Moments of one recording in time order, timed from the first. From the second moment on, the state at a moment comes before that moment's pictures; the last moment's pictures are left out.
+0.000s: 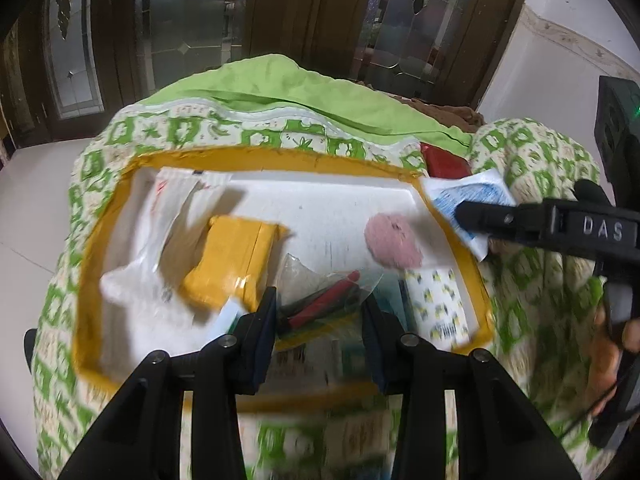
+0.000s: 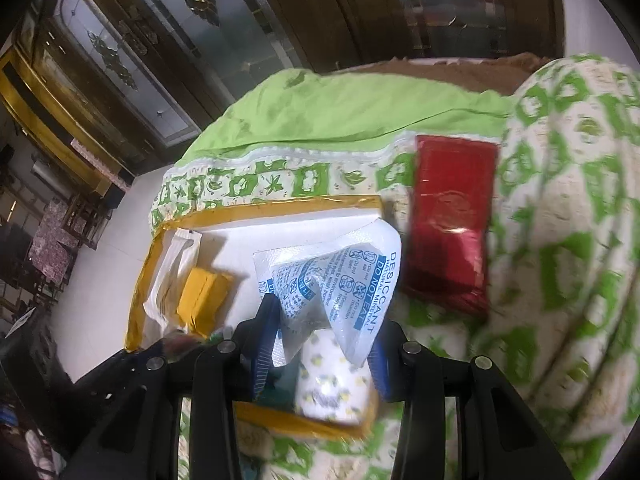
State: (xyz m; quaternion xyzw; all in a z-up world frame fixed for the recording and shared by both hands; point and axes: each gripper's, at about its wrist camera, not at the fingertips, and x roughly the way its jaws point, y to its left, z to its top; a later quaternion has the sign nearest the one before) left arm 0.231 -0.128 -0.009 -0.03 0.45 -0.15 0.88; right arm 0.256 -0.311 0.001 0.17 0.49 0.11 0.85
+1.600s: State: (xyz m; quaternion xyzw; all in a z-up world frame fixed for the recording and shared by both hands) left arm 0.175 -0.075 0.004 -0.04 0.42 -0.12 0.90; right arm 0.224 -0.291 -0.017 0.22 0.46 0.12 0.85
